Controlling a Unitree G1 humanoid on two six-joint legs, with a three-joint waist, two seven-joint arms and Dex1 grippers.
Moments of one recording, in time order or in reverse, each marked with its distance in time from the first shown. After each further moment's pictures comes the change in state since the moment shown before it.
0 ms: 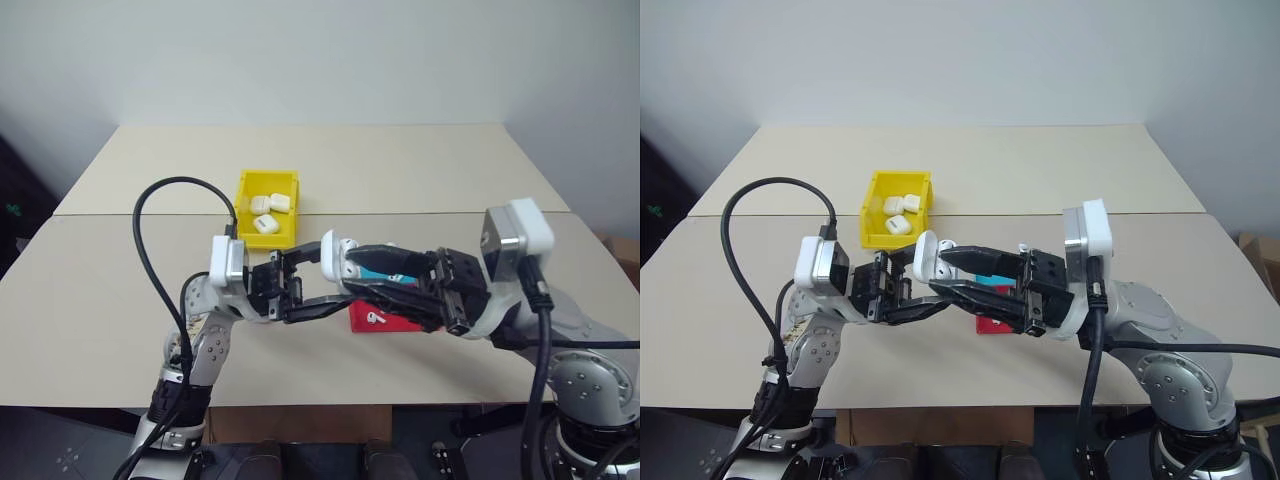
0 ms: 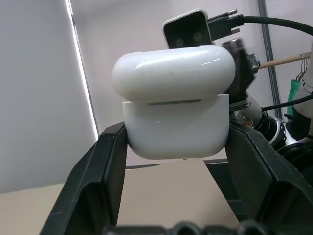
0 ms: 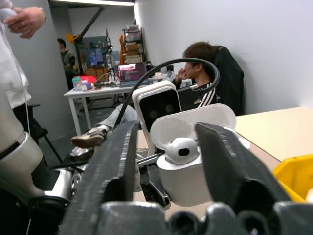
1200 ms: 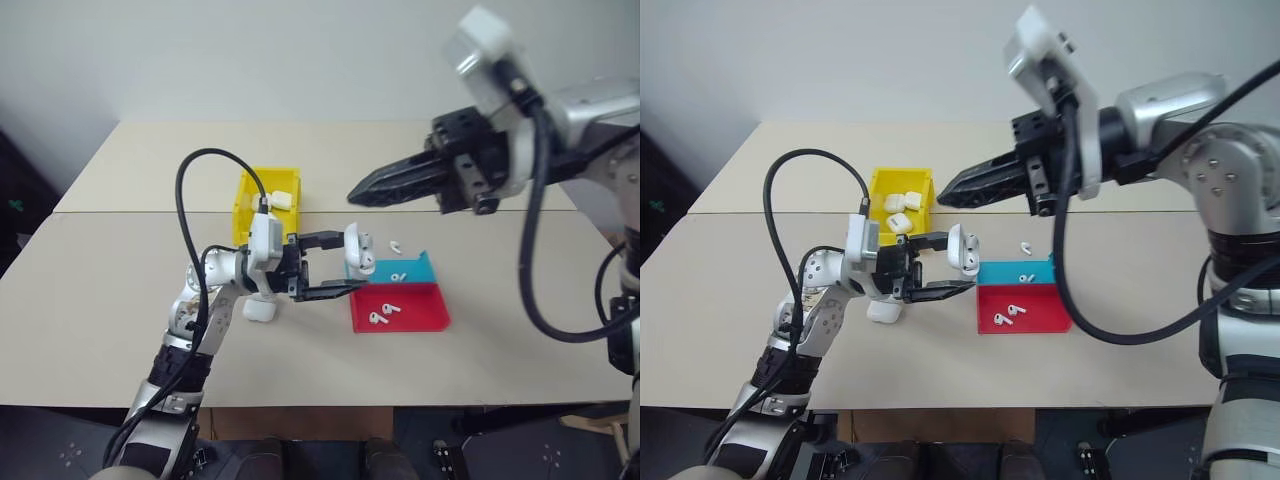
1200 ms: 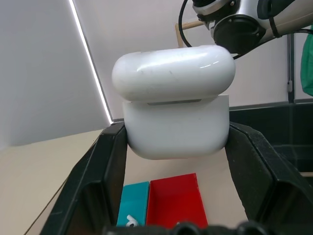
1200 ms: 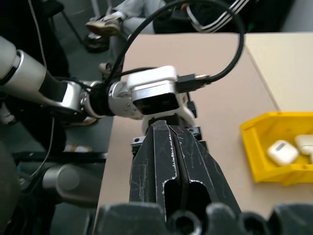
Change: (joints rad) left arm -0.174 0.065 -0.068 0.156 0.182 0.006 0.043; right arm -0.933 -0.260 0.325 0.544 -0.216 0.449 0.451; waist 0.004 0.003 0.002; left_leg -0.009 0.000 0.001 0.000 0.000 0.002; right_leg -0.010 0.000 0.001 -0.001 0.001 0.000
